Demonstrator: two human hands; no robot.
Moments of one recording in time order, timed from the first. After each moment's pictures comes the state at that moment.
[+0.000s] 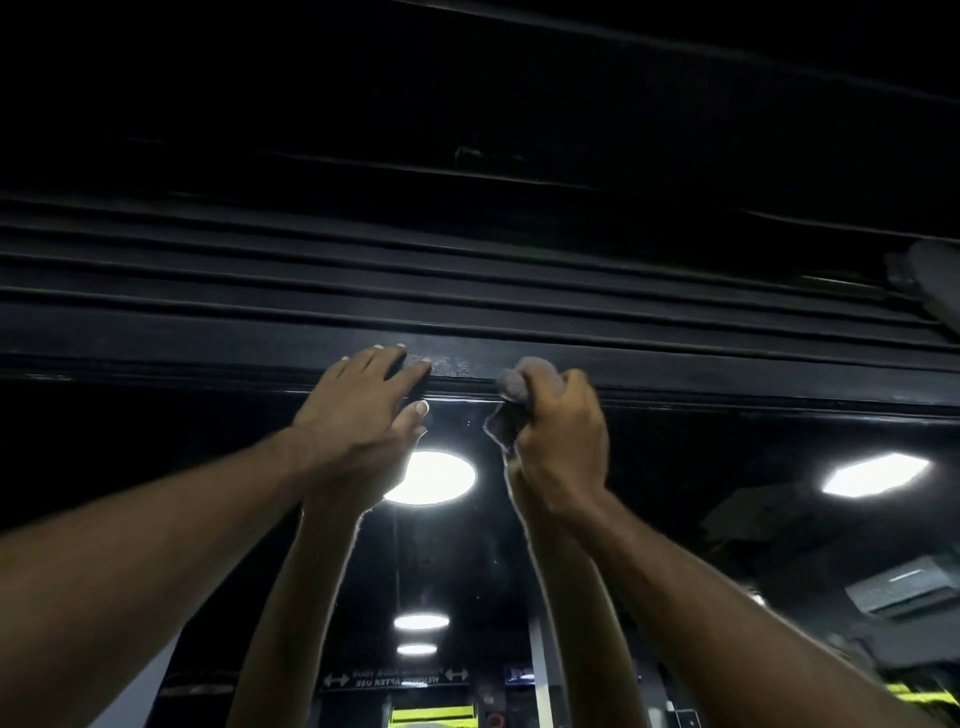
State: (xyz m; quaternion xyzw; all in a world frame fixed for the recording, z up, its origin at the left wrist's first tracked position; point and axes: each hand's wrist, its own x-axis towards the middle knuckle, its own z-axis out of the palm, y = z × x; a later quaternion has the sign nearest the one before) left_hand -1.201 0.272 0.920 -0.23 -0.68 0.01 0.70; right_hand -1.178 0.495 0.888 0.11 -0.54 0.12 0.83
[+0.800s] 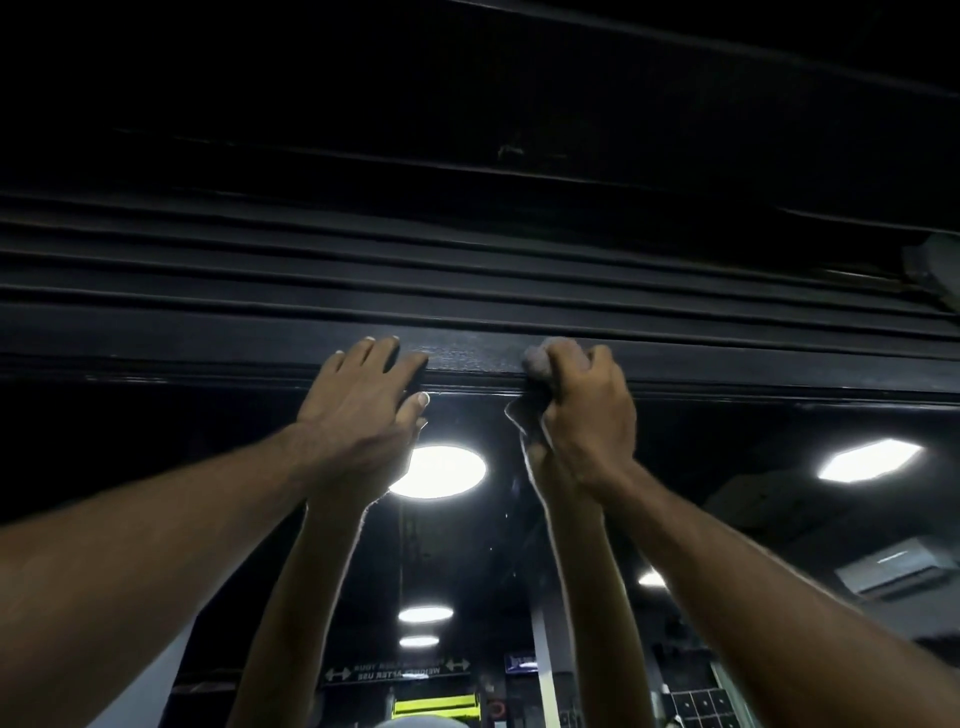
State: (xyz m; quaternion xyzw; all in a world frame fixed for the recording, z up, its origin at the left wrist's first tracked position) left_hand -1.216 0.186 0.917 -0.22 -0.67 0.00 0.71; right_hand -1.180 0.430 0.899 0.08 -0.54 0.11 0.83
